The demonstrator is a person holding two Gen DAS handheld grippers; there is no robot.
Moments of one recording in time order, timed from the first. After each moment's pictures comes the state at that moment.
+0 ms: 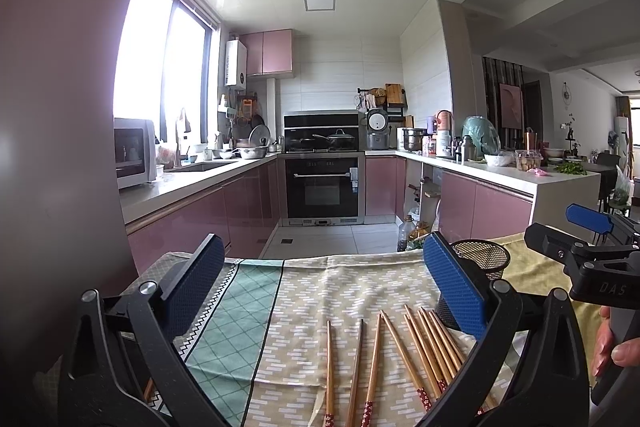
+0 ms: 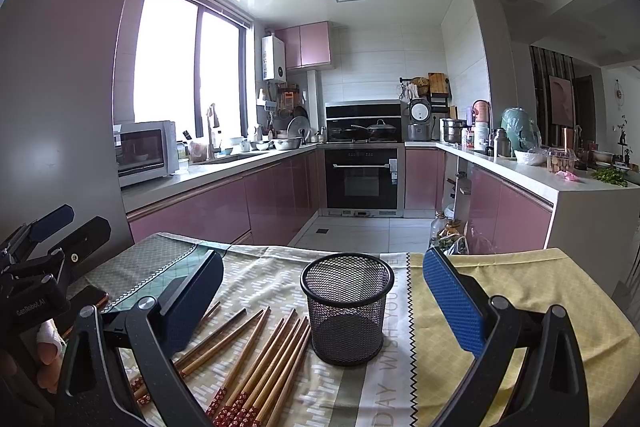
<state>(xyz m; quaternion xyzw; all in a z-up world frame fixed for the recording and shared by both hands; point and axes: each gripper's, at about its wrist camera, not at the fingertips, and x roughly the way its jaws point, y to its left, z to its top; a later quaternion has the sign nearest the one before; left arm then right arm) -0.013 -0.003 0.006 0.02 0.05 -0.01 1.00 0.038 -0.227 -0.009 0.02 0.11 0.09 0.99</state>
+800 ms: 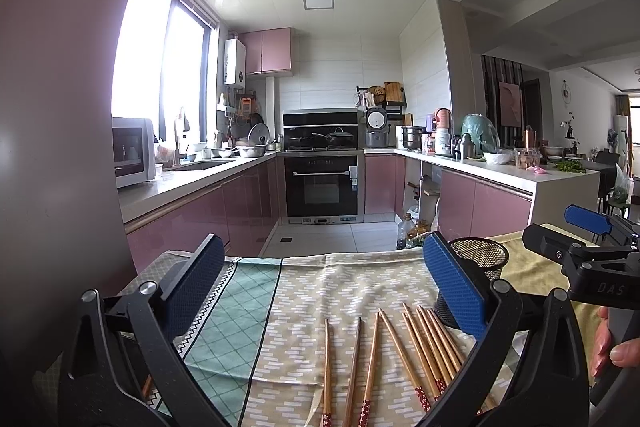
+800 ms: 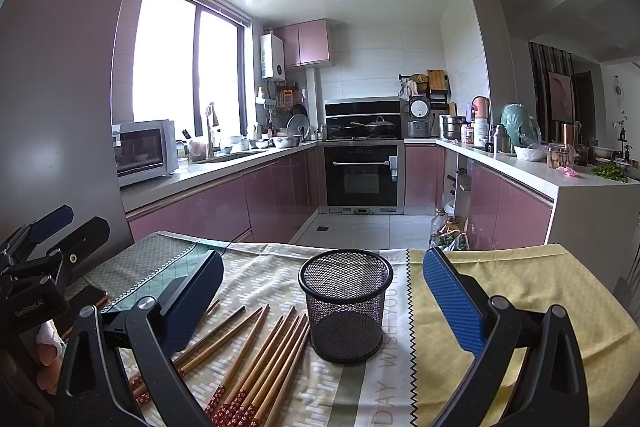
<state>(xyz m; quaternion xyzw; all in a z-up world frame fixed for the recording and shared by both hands) -0.012 -0.005 0.005 0.02 0.06 -0.01 1.00 0.039 -0.233 -0.011 0.02 0.11 0.09 0.99</state>
